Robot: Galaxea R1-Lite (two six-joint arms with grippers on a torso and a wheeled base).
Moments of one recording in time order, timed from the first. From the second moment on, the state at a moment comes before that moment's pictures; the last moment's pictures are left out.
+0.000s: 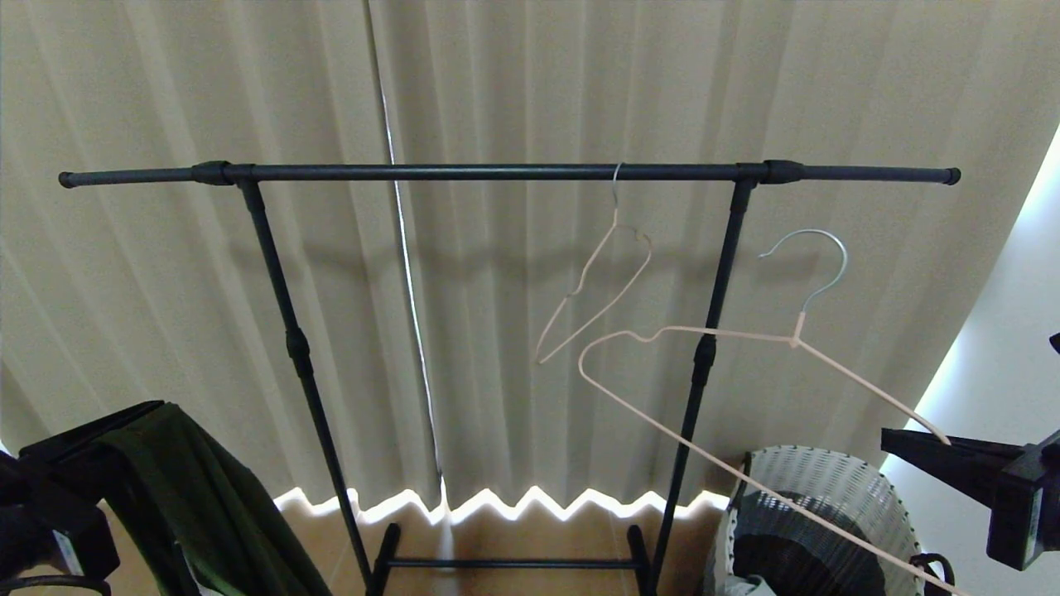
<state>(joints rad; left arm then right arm) -0.22 0.91 -0.33 -0.43 0.01 0.32 0.39 1.04 -0.54 -0.05 -0.02 0.14</state>
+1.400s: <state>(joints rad) -0.23 0.93 -0.30 -0.43 0.01 0.32 0.39 0.99 -0.55 -0.05 0.03 0.13</state>
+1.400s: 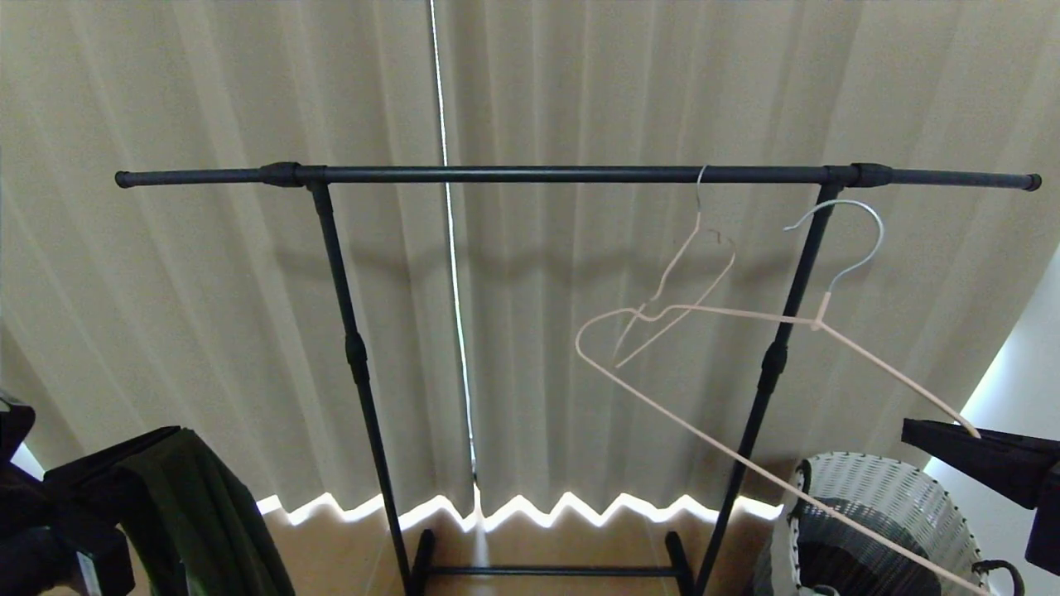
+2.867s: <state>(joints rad) -0.48 1.55 -1.00 -0.24 0.38 0.06 0.69 1.21 -0.63 -0.22 0.07 0.22</state>
